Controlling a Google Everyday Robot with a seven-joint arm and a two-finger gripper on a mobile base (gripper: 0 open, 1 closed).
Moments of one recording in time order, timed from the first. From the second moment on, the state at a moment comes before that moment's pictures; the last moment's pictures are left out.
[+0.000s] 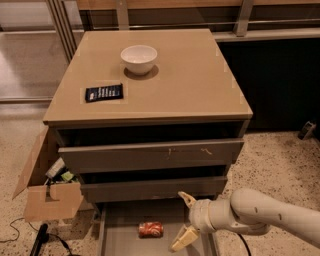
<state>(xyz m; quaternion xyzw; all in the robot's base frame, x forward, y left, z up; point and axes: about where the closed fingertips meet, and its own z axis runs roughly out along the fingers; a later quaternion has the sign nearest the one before) 0.420 -0.047 0.498 -0.54 0.71 0.30 0.34</state>
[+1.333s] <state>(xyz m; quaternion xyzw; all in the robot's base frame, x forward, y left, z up) 0.491 -0.035 0.457 -0.45 0.74 0.26 0.42</state>
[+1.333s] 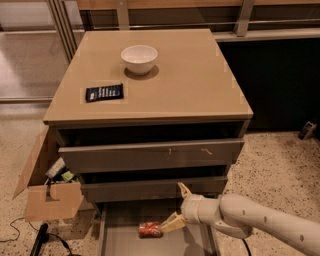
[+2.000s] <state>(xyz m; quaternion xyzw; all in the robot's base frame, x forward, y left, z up) 0.476 -0.023 0.392 -0.48 0.74 0.31 0.37</state>
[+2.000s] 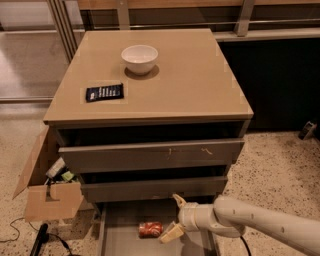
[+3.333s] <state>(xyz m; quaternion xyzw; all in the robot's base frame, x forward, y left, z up) 0.480 -0.023 0.270 -0.48 0.76 0.30 0.33</state>
